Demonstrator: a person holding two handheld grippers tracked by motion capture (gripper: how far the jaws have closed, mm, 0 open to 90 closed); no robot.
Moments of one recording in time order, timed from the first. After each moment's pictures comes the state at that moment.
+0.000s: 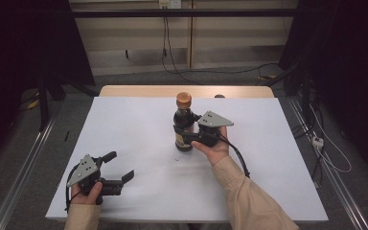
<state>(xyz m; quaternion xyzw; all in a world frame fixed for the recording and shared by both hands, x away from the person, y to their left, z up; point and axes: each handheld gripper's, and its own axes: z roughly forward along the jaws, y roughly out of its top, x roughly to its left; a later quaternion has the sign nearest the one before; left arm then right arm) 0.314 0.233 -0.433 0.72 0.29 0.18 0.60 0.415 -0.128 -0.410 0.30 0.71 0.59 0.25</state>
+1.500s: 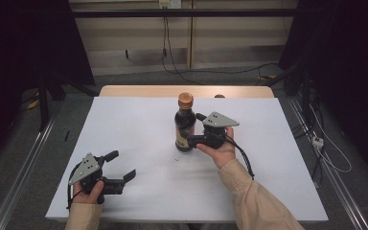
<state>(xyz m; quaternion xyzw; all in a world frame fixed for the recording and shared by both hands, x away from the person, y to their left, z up) 0.316 0.229 -0.430 0.72 0.29 0.17 0.60 0.404 -0.142 -0.404 0.32 0.72 0.56 0.25</state>
